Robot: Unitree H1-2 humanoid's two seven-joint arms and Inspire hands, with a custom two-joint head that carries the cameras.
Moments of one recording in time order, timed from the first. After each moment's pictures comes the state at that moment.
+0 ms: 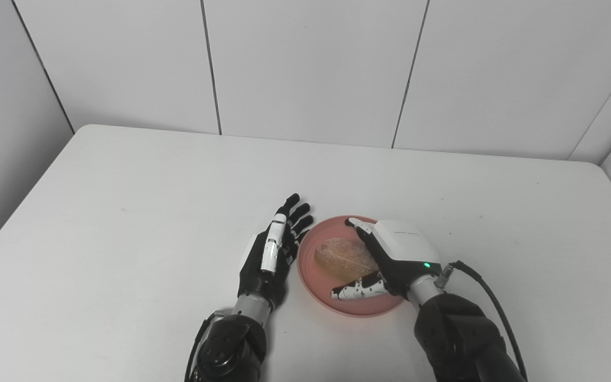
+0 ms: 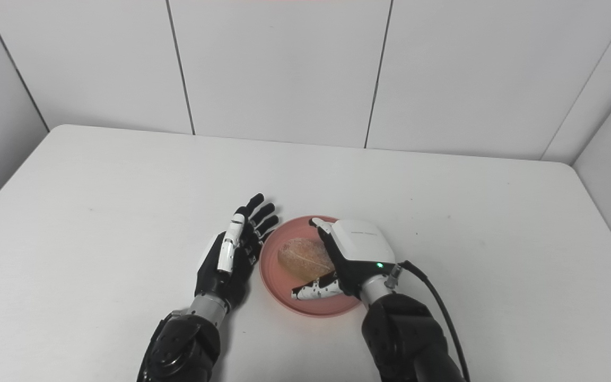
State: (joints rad) left arm -0.22 -0.15 -0.04 -0.01 -0.19 0.26 -0.04; right arm -0.39 -0.14 0.44 -0.23 -1.11 0.47 0.55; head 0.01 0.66
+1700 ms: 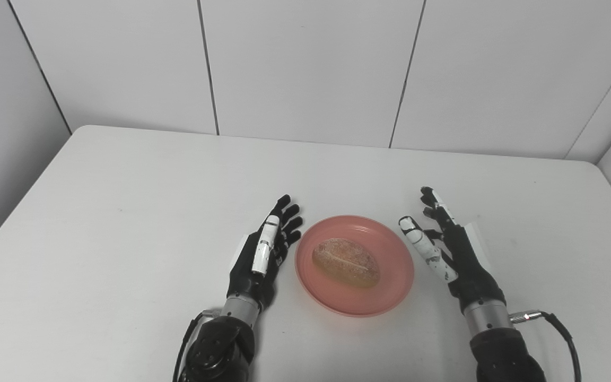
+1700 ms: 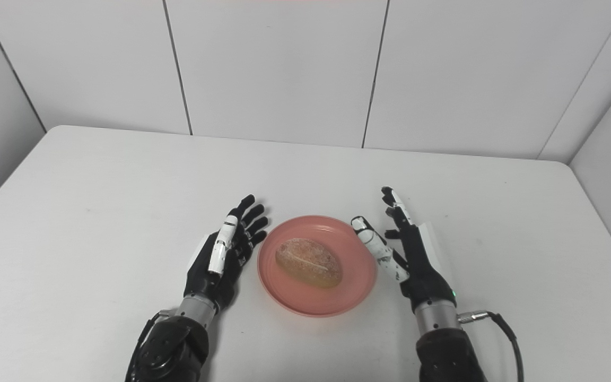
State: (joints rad) left arm -0.21 -0.10 -0.04 -0.03 -0.15 0.23 -0.05; right arm -0.19 -0.01 0.10 -0.31 -0.47 0.36 0.08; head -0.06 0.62
